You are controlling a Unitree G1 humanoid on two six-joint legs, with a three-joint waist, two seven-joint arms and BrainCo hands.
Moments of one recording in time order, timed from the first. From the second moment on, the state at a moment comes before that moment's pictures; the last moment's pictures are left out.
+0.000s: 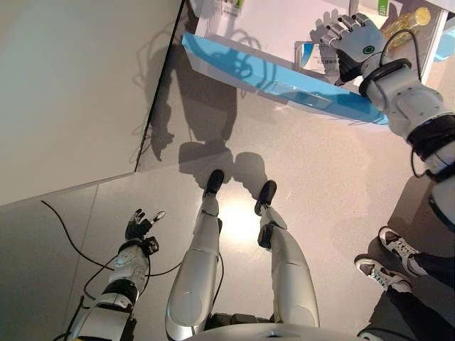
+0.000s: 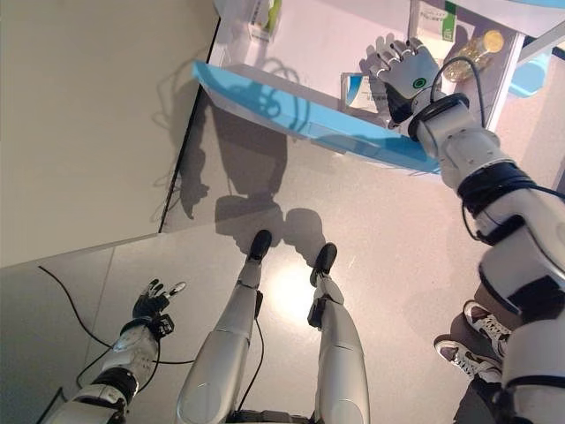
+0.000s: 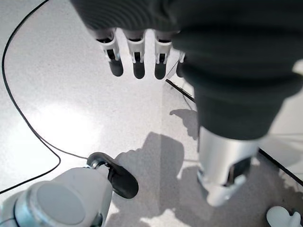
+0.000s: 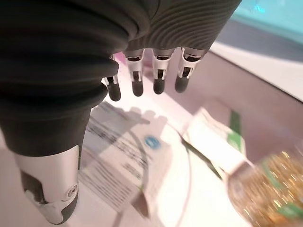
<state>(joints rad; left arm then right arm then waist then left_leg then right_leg) -0.27 0.36 -0.13 1.05 -0.68 -0.23 0.12 -1.37 -0.78 0.97 0.95 -0.72 0.02 -0.20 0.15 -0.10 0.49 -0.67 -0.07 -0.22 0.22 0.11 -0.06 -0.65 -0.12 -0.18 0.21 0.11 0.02</state>
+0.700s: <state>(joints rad) -0.28 0.37 -0.13 1.06 -0.68 -0.23 0.14 -1.42 -0.51 0.86 1.31 -0.56 0.10 -0.23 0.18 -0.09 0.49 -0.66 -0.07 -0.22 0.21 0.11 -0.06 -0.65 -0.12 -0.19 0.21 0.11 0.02</state>
